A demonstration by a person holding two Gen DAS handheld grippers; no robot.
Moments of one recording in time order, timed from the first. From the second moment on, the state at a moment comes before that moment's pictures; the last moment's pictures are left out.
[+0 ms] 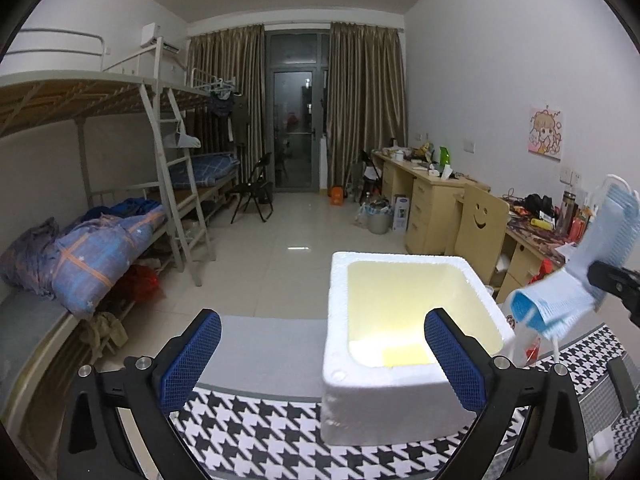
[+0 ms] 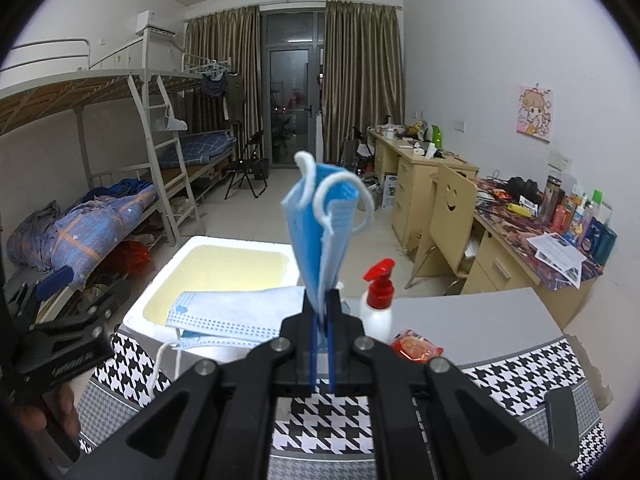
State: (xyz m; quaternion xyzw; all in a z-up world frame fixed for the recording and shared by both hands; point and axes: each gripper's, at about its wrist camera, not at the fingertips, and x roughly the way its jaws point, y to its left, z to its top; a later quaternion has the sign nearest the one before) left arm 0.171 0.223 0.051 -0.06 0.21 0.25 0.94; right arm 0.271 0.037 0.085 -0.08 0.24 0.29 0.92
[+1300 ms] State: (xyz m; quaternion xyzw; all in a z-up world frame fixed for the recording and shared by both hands) left arm 0.096 0.226 0.043 -0.06 0.19 0.30 0.93; right arm 0.319 0.122 0.047 -0.11 0.34 0.30 0.88
